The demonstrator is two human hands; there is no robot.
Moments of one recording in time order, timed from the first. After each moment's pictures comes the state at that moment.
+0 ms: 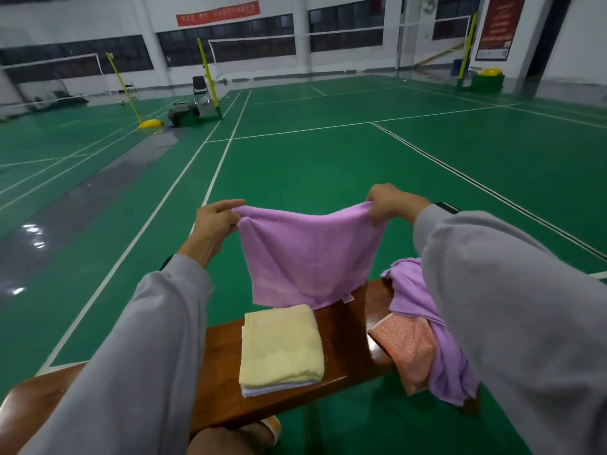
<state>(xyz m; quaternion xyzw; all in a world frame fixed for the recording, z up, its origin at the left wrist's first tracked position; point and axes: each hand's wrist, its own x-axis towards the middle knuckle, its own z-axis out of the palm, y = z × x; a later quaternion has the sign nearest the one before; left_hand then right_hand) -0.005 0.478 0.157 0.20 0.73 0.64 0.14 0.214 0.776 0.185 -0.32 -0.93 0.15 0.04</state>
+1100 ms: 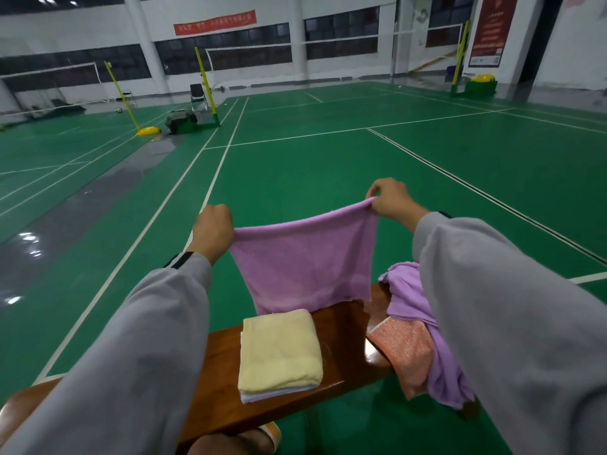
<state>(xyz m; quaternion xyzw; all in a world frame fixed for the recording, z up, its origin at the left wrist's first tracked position) -0.007 0.483 0.165 0.30 0.93 0.12 -0.15 0.222 0.788 0.182 -0.35 -0.87 0.26 0.24</state>
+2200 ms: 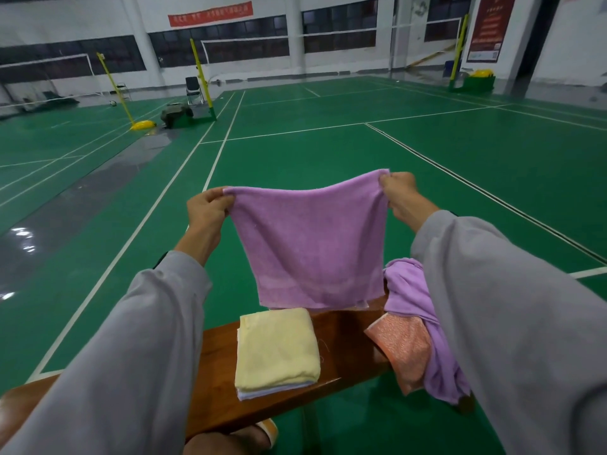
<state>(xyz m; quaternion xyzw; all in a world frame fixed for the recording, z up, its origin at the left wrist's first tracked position) 0.000 0.493 0.177 0.15 0.67 0.73 0.08 0.207 0.806 0.174 -0.40 -0.62 0.56 0.38</state>
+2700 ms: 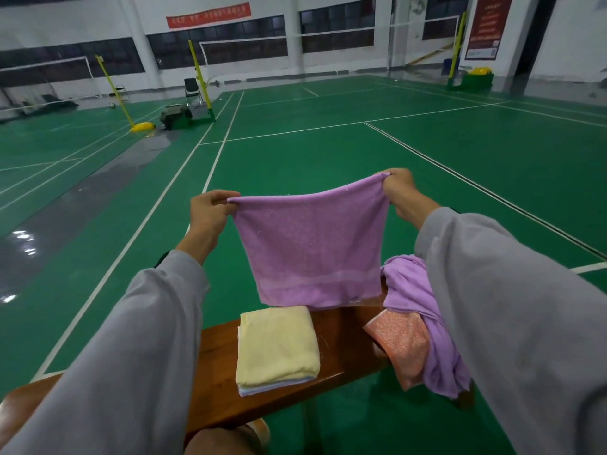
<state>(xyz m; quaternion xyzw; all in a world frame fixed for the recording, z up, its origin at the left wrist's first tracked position) 0.009 0.488 0.175 0.22 0.75 0.62 0.03 0.218 0.805 0.174 -0.39 -0.69 0.50 0.35</state>
